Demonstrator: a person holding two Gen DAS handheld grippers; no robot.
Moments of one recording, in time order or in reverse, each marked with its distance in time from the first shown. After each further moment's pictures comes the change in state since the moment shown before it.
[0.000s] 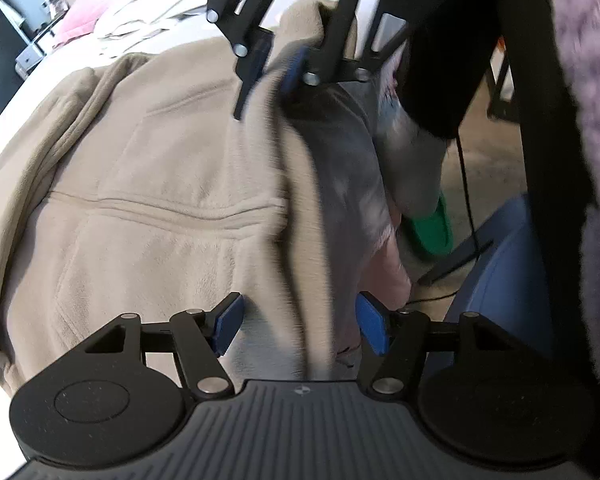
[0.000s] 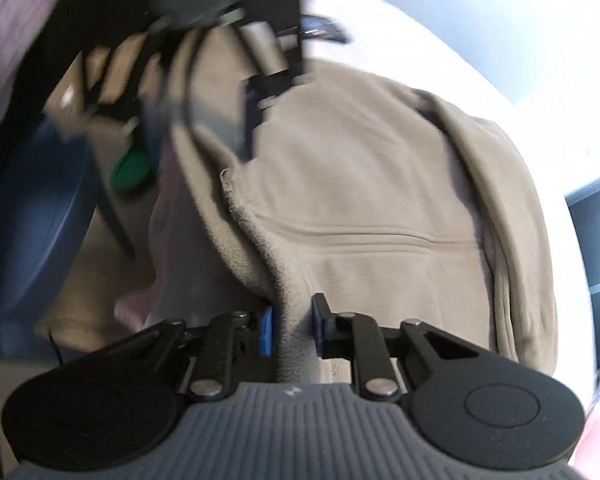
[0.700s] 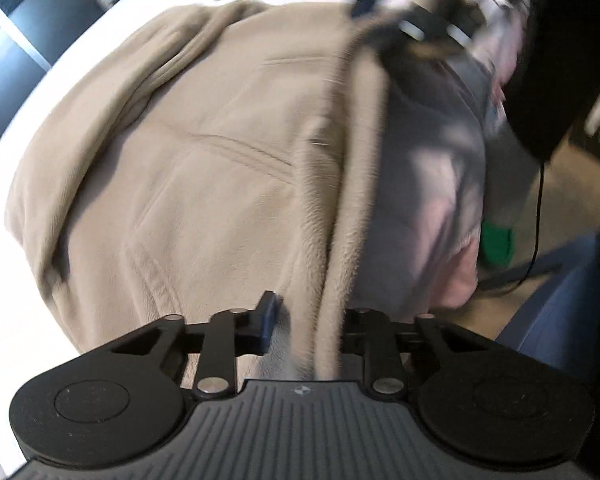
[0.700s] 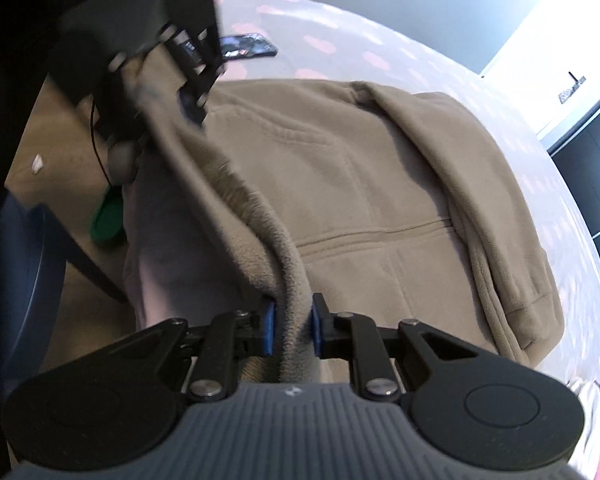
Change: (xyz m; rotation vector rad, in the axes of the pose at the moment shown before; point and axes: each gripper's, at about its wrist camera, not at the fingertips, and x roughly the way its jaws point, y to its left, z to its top) left arm -0.011 0.047 -0.002 -0.238 0.111 0.152; right arm 0.002 -0.036 -0.003 0.148 -0.004 0.011
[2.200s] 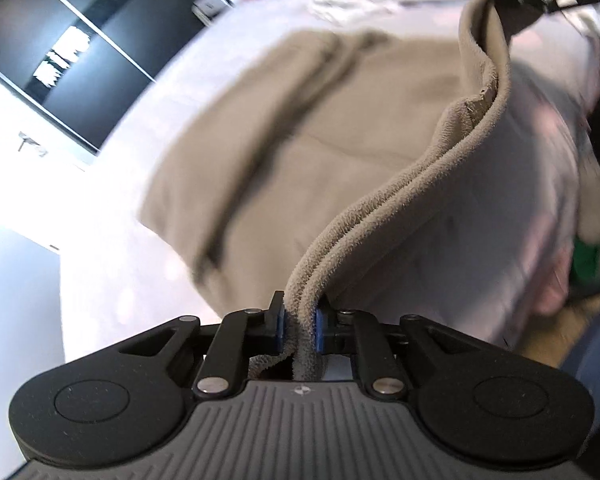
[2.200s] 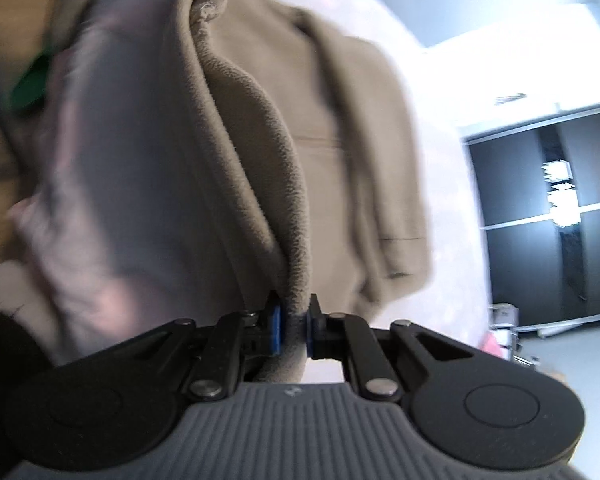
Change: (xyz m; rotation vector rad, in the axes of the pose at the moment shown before) left arm -0.074 0.067 -0.012 -0.075 -0.064 0.321; right arm -0.047 -0.008 -0.034 -0.170 0.212 -0.422
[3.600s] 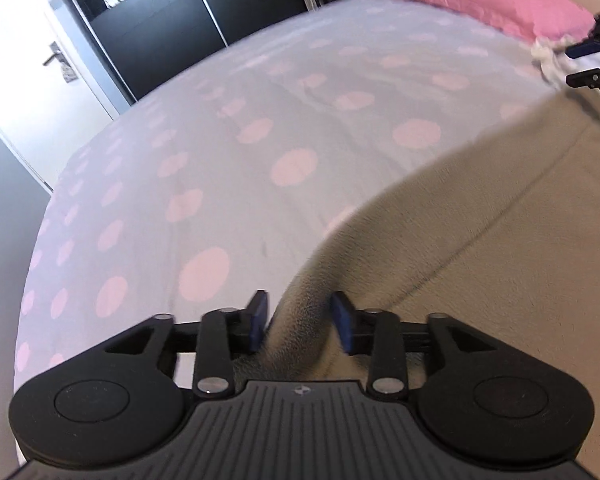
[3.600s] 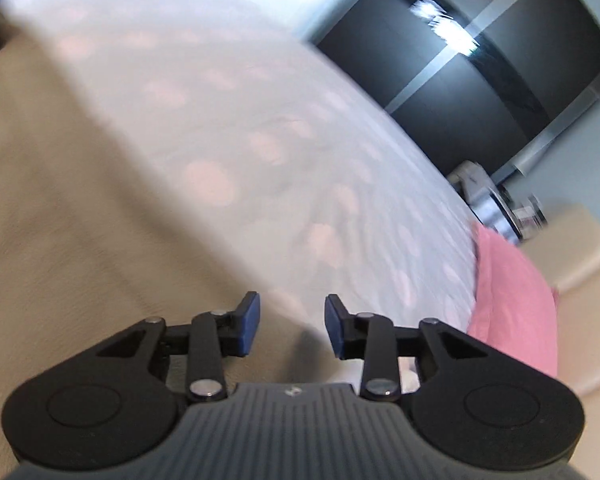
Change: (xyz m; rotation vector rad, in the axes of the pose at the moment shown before) left arm 0.308 0.283 0.144 -0.362 -0.031 0.000; right arm 0.343 -0.303 0.011 0.700 0.103 -0.138
